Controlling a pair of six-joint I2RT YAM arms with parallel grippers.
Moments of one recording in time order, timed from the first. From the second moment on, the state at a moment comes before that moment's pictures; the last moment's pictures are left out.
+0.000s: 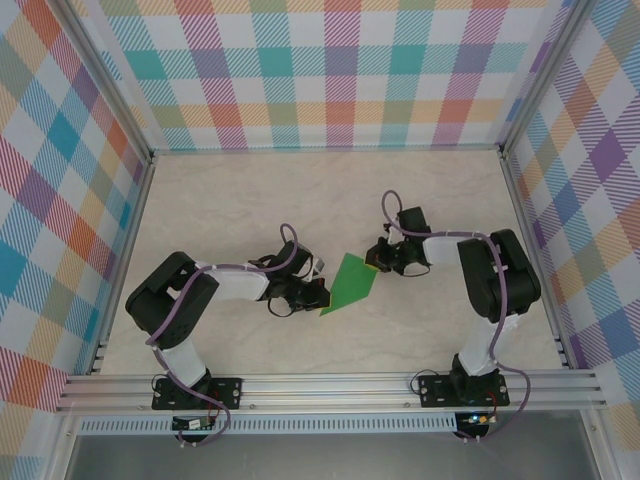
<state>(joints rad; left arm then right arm) -0.71 1.73 0.77 -0.08 0.53 -0.76 0.28 1.82 0.88 -0.12 -0.58 0.65</state>
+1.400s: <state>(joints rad) -0.60 1.63 0.96 -0.21 0.24 -0.85 0.53 1.67 0.71 0.03 -0.46 1.02</state>
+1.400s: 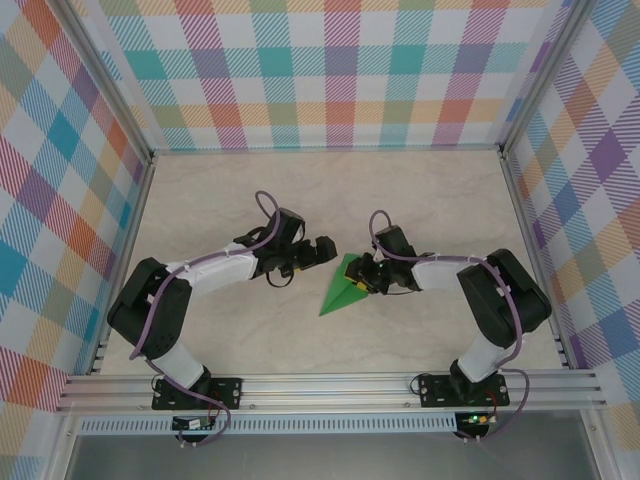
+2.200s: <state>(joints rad) -0.41 1.48 0.84 -0.04 0.69 -1.04 0.42 1.54 0.88 0.26 -0.59 1.12</state>
